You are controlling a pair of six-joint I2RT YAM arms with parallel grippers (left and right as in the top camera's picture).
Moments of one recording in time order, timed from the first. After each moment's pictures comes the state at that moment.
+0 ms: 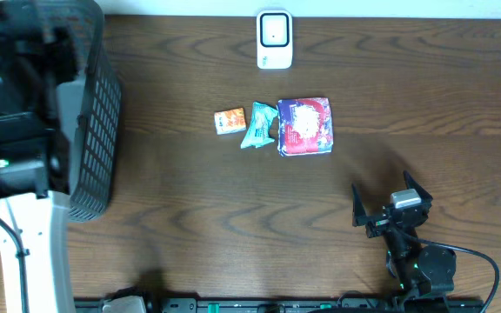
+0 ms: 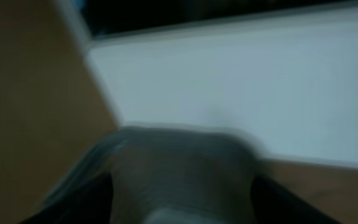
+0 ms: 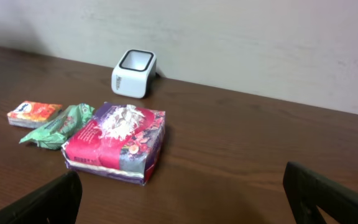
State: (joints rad) left arm 0.21 1.25 1.41 -0.38 -0.17 0.18; right arm 0.09 0.02 0.01 -0.06 -0.14 -0.12
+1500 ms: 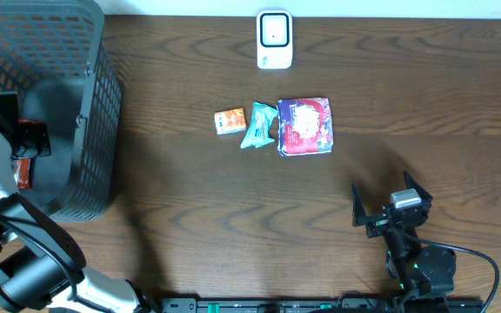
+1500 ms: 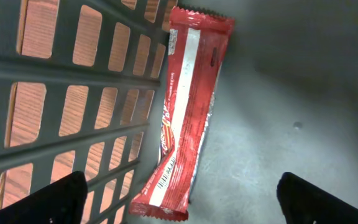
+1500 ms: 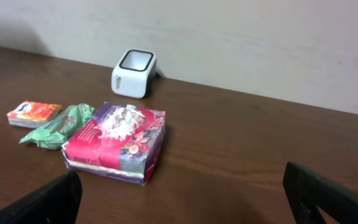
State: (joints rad) left arm 0.63 1.80 1.40 -0.72 -0.11 0.43; right arm 0.09 0.02 0.01 -0.06 -0.14 -0.12
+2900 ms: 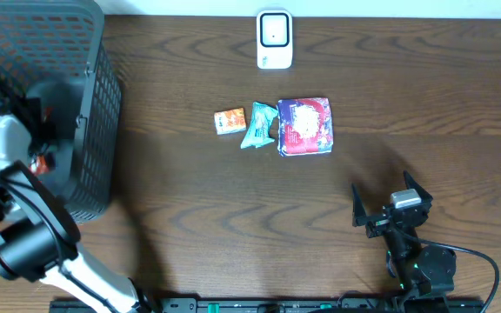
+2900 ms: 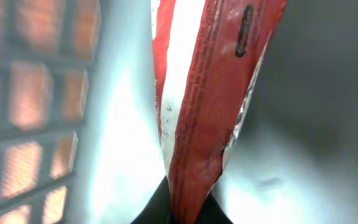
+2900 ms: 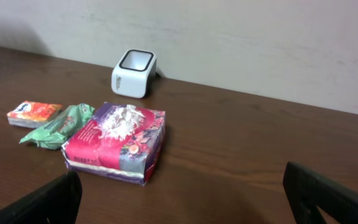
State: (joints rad) left arm 0.54 1.91 1.40 -0.60 -0.10 0.33; right arm 0.09 0.02 0.01 -0.06 -0.14 -0.12
